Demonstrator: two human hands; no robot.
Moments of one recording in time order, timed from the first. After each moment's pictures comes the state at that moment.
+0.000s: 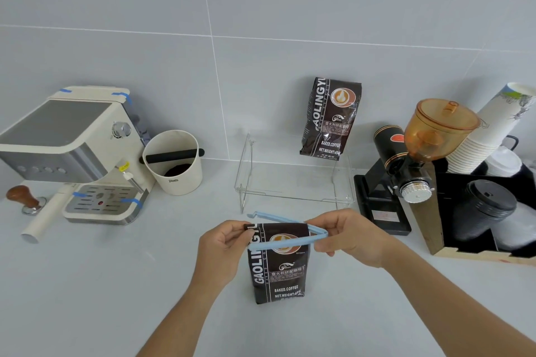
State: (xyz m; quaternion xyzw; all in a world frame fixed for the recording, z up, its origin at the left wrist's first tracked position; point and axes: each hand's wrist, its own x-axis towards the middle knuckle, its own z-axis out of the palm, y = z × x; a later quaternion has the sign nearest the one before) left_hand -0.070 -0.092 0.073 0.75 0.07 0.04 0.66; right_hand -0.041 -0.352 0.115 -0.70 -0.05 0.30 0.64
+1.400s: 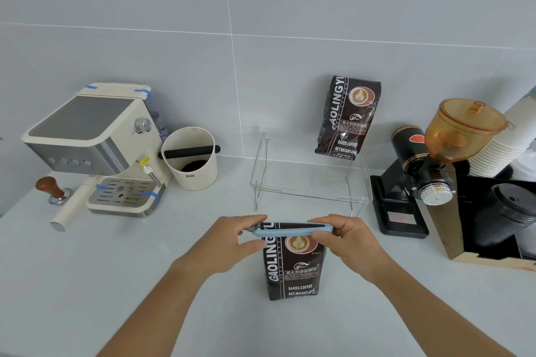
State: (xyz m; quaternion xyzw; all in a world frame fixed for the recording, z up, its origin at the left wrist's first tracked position) left_hand -0.062 -0.053 0.105 0.91 -0.10 -0.12 0.38; right_hand -0.059 -0.313 0.099 -0.72 0.00 0.15 0.67
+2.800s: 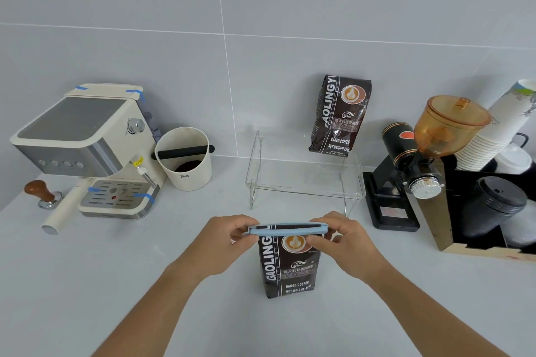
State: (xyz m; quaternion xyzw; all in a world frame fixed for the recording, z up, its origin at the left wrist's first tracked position) left_hand -0.068 -0.047 0.099 0.88 -0.12 -0.08 0.45; right_hand -0.070 -0.315 0.086 -0.83 -0.06 0.07 0.55
